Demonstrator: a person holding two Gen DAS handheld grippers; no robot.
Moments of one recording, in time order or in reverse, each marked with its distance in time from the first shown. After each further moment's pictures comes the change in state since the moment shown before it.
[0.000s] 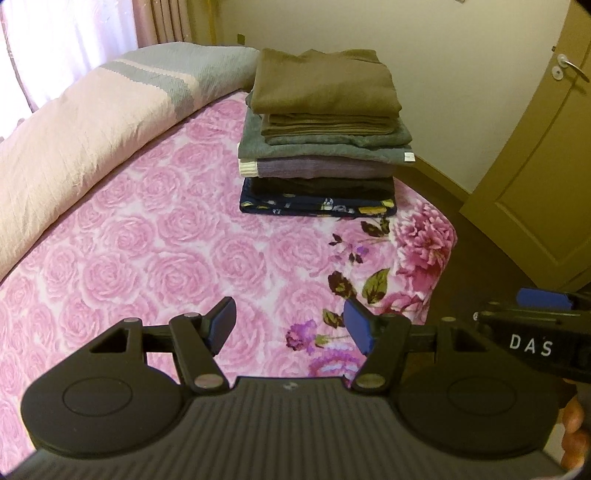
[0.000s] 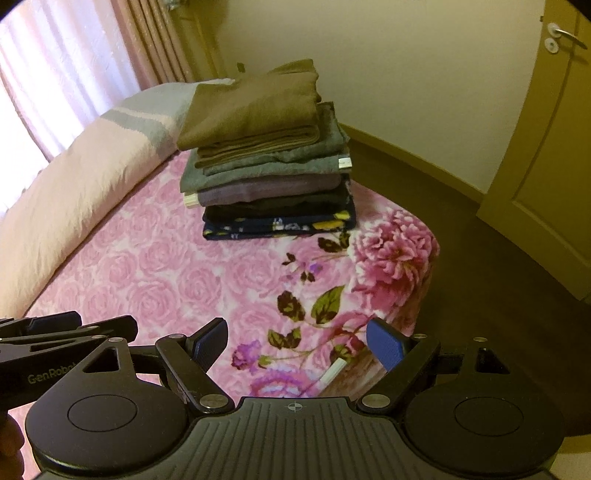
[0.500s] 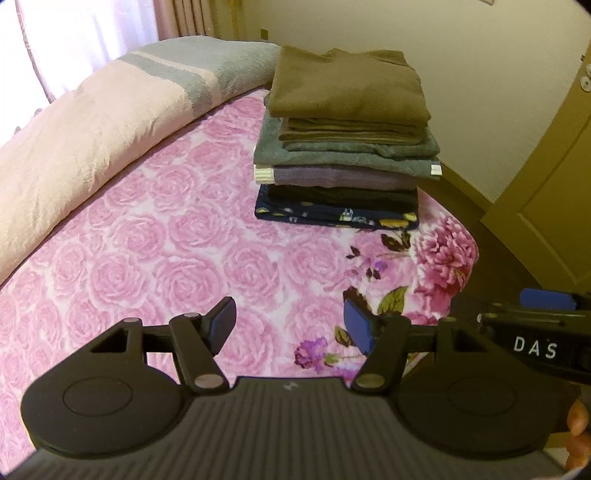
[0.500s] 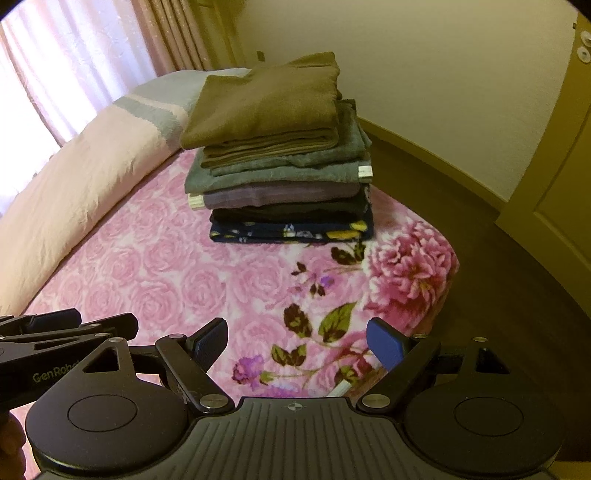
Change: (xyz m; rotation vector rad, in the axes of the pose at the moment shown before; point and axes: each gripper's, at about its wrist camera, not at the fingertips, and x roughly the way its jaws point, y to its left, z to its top) left arm 0.024 -0.004 0.028 -0.042 0.006 0.062; right arm 0.033 -0.004 0.034 -0.047 0.032 0.043
